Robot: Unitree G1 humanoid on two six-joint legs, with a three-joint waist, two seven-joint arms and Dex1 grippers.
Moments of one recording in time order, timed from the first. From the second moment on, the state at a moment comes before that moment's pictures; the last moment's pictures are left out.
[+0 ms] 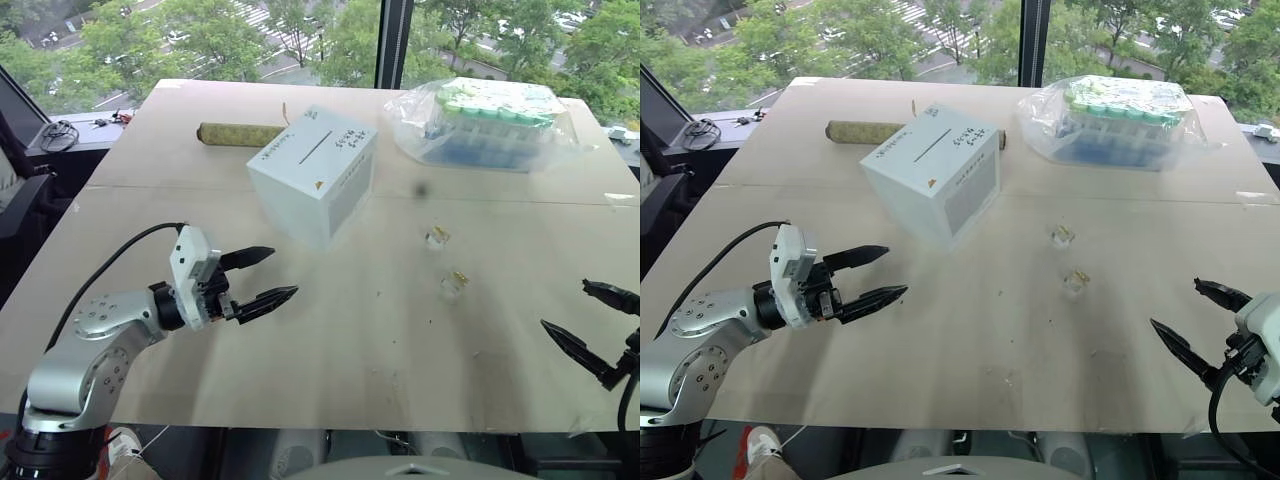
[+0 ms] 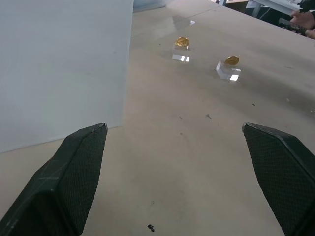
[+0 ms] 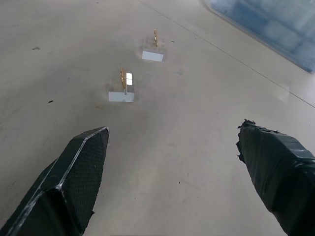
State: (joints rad) left arm 0.03 0.77 0.26 -0.40 -0.69 0.51 -0.96; right arm 0.60 -0.66 -0.71 -0.69 0.53 0.39 0.82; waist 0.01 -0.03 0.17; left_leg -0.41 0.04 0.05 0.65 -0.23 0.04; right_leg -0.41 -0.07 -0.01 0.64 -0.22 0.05
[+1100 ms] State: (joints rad) left arm -0.21 0.78 0.06 -0.58 -0.80 0.65 -0.99; right arm 0.00 -0.73 -0.09 -0.71 0.55 1.01 0.29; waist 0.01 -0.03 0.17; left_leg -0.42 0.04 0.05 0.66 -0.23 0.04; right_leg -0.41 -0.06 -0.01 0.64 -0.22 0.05
